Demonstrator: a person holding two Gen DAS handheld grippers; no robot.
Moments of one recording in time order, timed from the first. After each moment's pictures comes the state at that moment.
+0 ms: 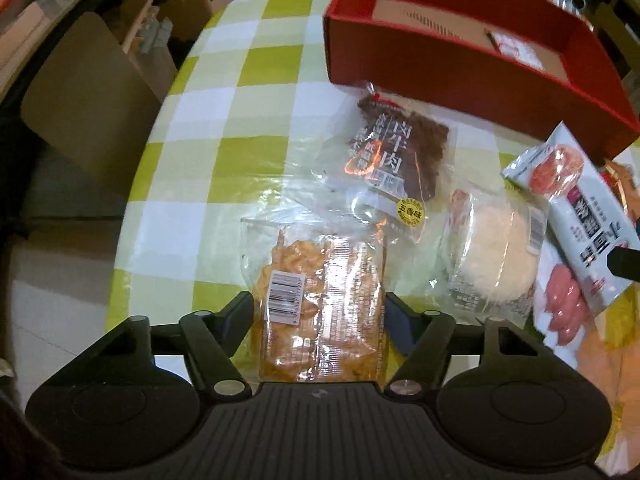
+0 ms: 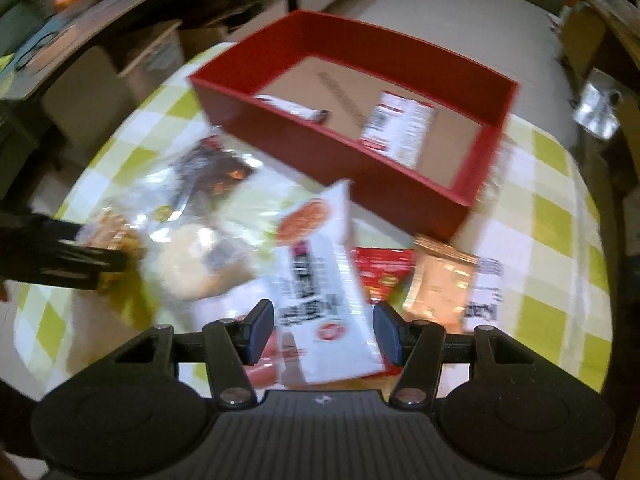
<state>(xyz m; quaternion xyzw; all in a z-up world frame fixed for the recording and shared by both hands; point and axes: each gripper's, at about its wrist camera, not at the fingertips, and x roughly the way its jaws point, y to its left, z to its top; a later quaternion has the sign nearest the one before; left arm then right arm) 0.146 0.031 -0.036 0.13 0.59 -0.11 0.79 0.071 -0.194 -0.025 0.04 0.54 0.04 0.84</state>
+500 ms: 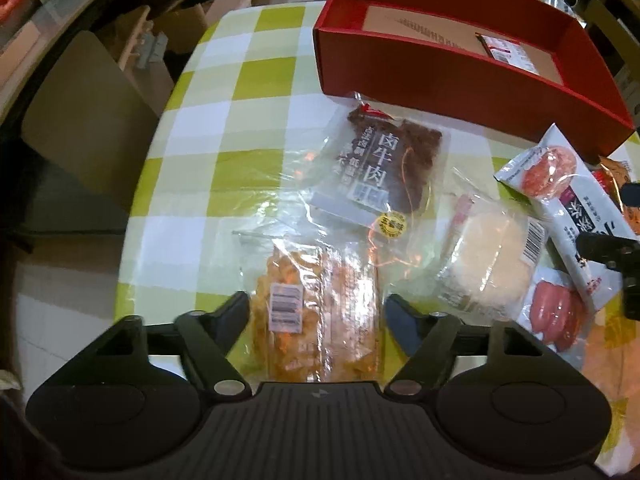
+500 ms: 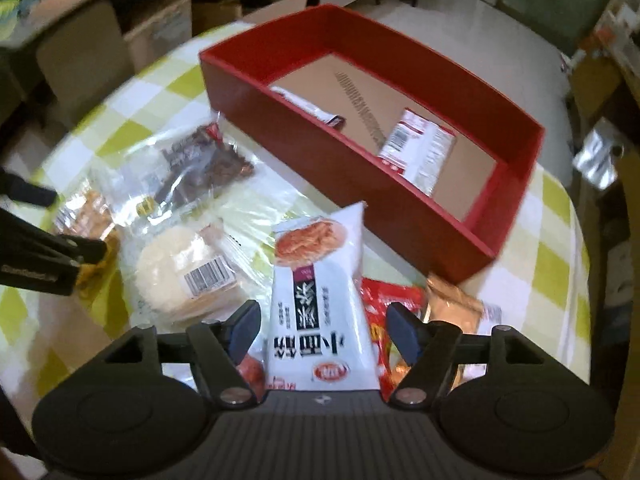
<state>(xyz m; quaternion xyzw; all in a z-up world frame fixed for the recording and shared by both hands) 0.143 0.022 -0.038 0.15 0.58 -0.12 0.80 0.097 -0.151 -0.039 -0.07 0.54 0.04 0.83</state>
